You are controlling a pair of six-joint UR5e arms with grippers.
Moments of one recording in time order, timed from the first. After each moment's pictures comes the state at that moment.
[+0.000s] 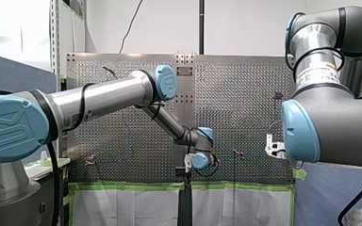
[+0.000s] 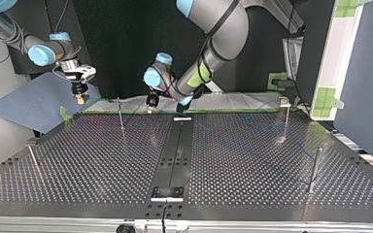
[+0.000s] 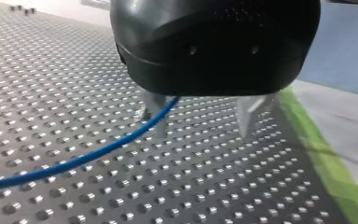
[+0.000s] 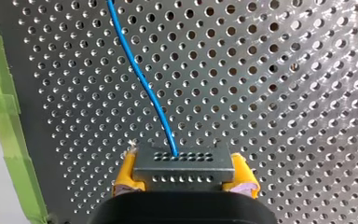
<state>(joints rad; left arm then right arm) -0.70 -2.83 -0.92 -2.73 -1.89 -1.71 1.51 -0.74 1.71 -0.77 1.03 1.59</state>
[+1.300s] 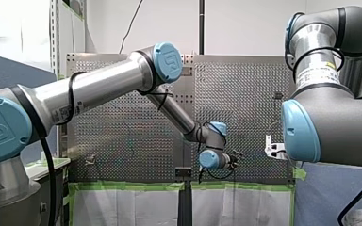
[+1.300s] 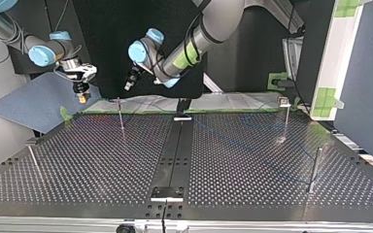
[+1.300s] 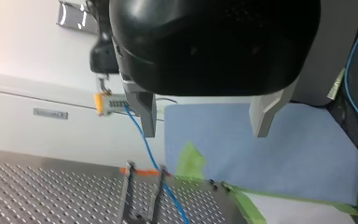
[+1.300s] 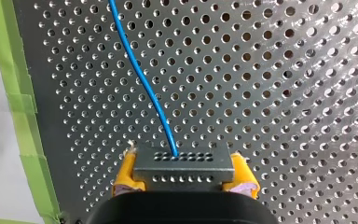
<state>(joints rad) -0.84 -2.70 -1.10 -2.71 -1.77 -1.62 1.51 -0.74 1.71 -0.74 1.03 1.56</state>
